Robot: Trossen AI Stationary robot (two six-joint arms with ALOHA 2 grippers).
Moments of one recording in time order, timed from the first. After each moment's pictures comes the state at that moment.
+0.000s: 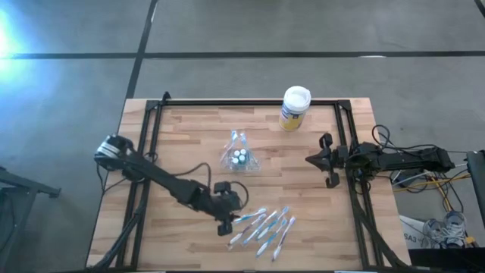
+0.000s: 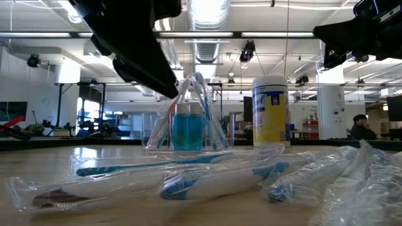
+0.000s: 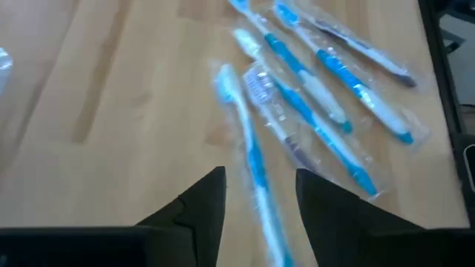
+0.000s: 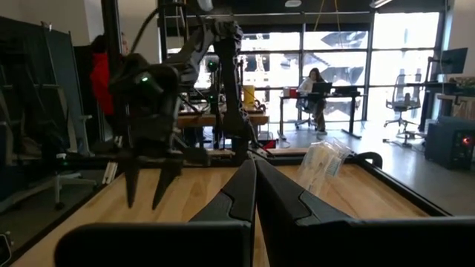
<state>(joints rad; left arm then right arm) -0.44 1.70 1.08 -0.19 -0.21 -0.52 0.03 0.25 0.02 0.40 0.00 0.05</state>
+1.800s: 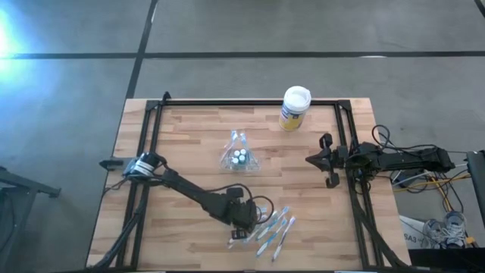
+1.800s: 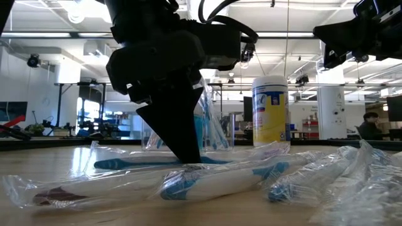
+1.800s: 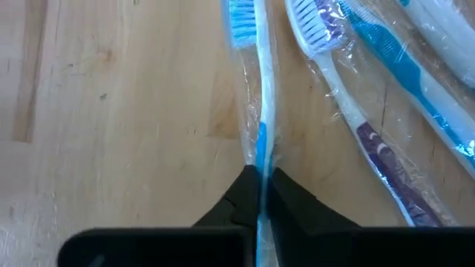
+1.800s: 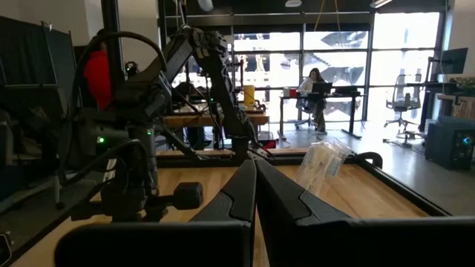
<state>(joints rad) -0.42 2.12 1.51 -0.61 -0.21 -0.50 0.03 0.25 0.02 0.40 0.00 0.05</state>
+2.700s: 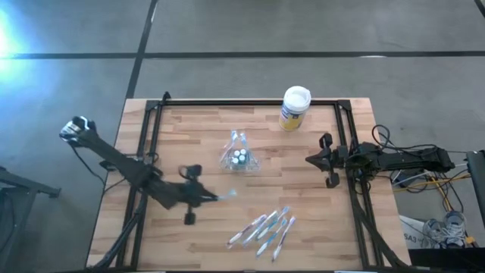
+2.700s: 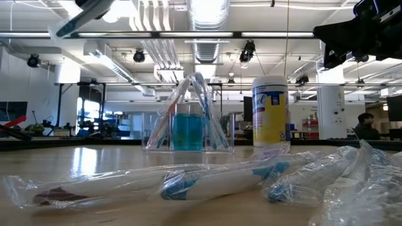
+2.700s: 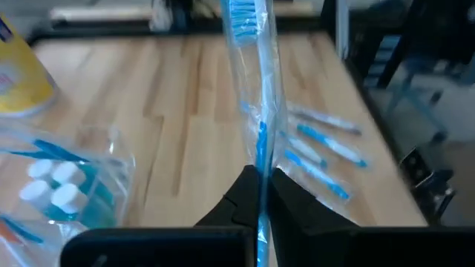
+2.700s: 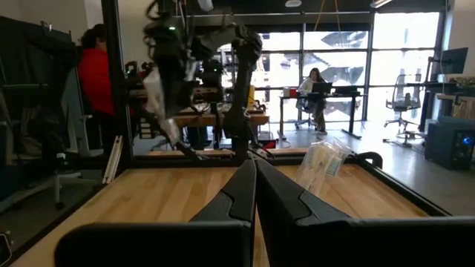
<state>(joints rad) -0.57 1.15 0.86 -0.22 -0.46 -0.30 0.03 0.25 0.02 0.40 0.00 0.05</state>
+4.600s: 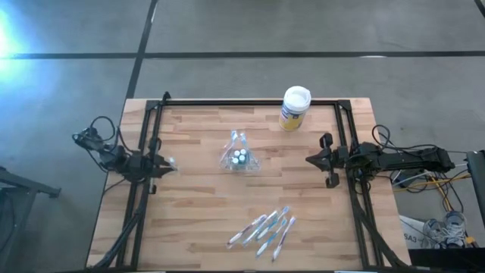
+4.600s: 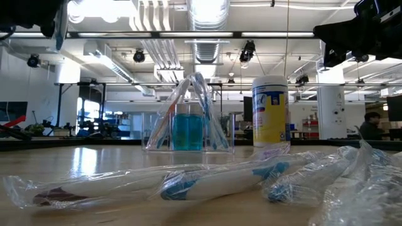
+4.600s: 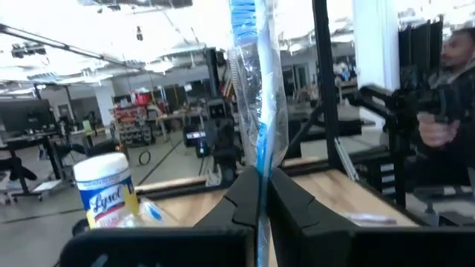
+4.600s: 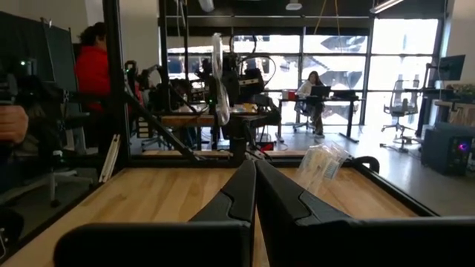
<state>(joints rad) -0.57 0.02 0.19 0.00 -0.48 0.23 0.03 0.25 0.02 0.40 0.00 0.03</state>
